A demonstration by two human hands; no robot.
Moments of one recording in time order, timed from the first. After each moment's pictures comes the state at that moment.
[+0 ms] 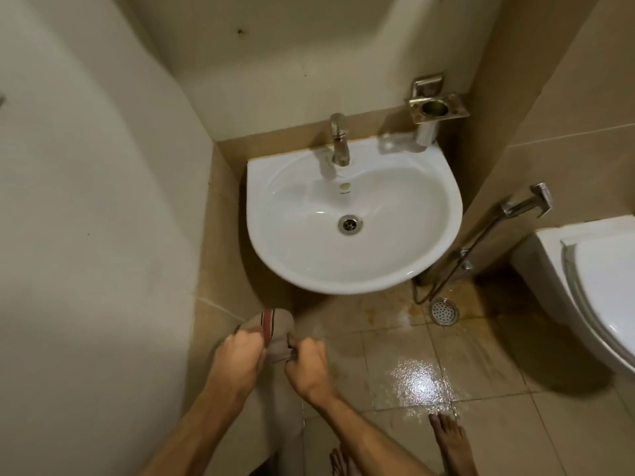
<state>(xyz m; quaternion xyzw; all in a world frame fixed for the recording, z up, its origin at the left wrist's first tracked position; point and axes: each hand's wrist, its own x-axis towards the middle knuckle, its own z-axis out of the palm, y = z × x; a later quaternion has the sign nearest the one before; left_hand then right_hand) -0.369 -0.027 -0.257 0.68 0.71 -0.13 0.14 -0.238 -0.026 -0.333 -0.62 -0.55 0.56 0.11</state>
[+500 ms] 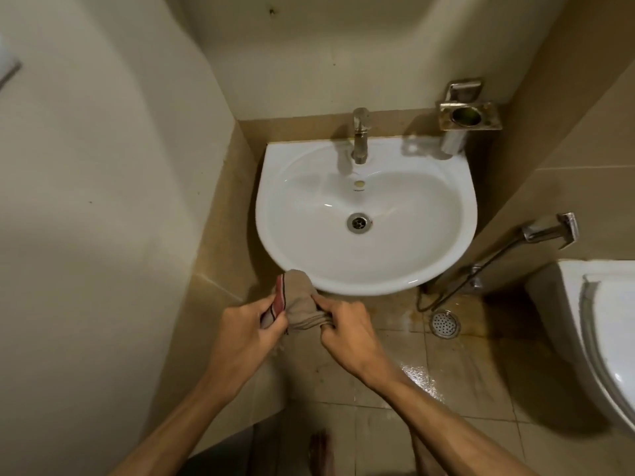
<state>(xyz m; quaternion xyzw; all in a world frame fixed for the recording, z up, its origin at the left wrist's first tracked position) -0.306 -0.025 -0.210 0.58 0.76 0.21 0.22 -0.126 0.034 -0.234 -0.49 -0.74 0.44 0.15</state>
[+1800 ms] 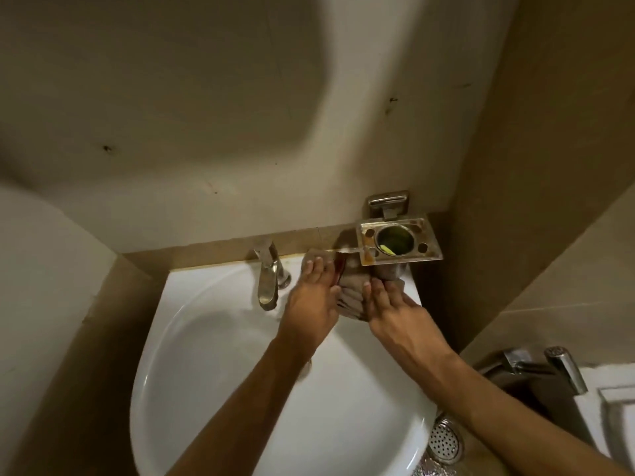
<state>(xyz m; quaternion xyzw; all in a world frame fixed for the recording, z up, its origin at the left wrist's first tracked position) -0.156 0.375 -0.300 0.72 0.67 0.13 0.14 0.029 0.357 -0.288 -0.53 -0.84 -0.02 -0.12</state>
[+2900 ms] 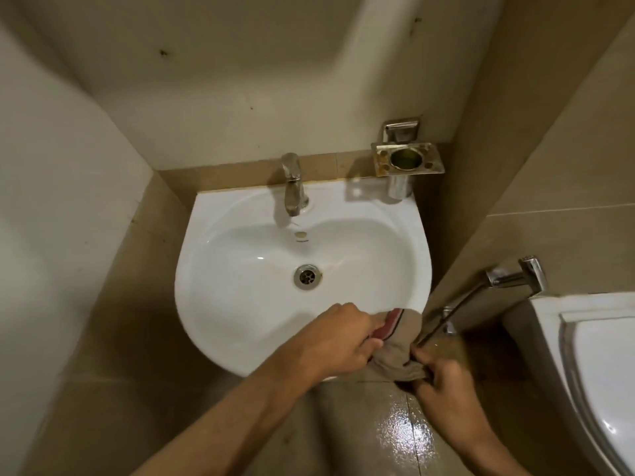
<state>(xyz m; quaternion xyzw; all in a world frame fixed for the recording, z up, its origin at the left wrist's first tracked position) -0.133 0.178 -0.249 0.82 0.50 -0.05 0.26 0.063 0.120 -0.293 -0.65 -0.58 0.45 0.22</state>
